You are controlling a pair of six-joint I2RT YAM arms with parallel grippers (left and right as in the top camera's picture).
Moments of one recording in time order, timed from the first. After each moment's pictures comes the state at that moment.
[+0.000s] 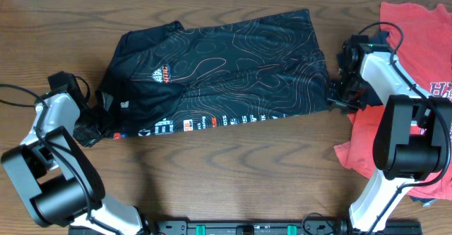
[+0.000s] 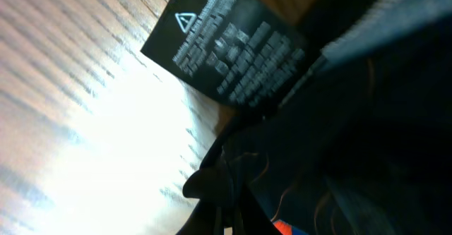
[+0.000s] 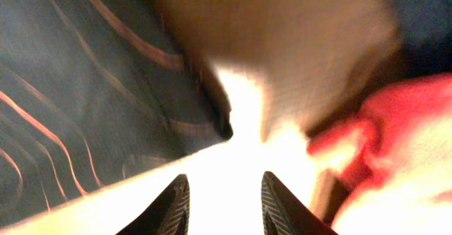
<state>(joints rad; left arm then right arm) 0.46 1.78 1.06 -0.82 0.01 -0.36 -0.04 2.02 1.39 -1.09 -0.01 0.31</state>
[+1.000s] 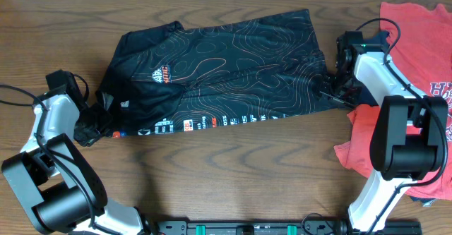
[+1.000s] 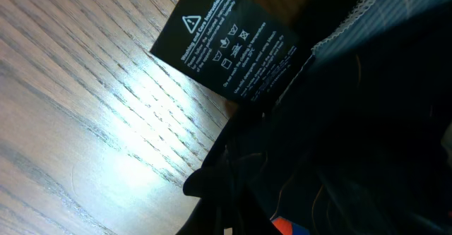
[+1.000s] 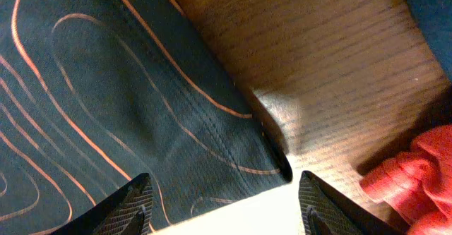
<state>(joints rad) 0.46 1.74 1.06 -0.84 0.01 -0.36 -0.01 2.02 1.39 -0.95 -0.03 0.45</state>
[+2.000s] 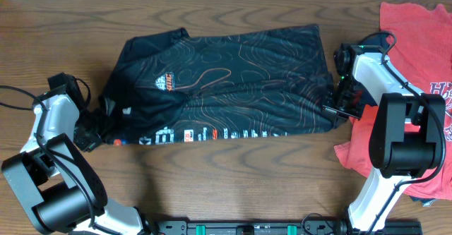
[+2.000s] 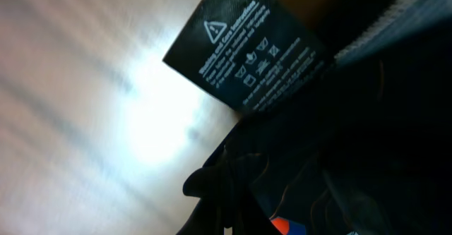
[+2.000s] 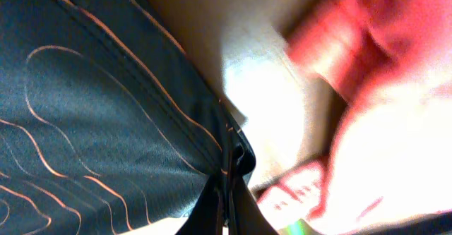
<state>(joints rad) 0.46 1.74 1.06 -0.95 -0.02 -0.38 -0.01 2.04 1.38 -1.23 0.04 0.49</state>
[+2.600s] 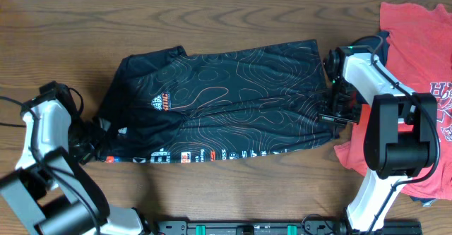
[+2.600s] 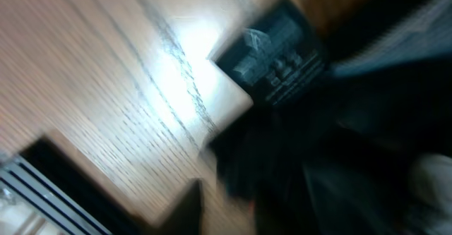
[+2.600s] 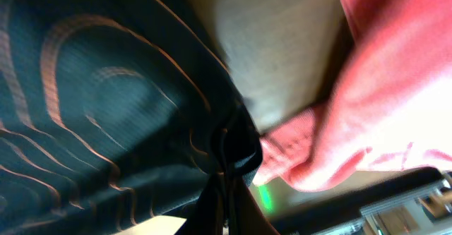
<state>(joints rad) 0.52 1.65 1.06 -1.11 -0.13 -0.49 0.06 2.04 1.38 -1.33 0.08 0.46</state>
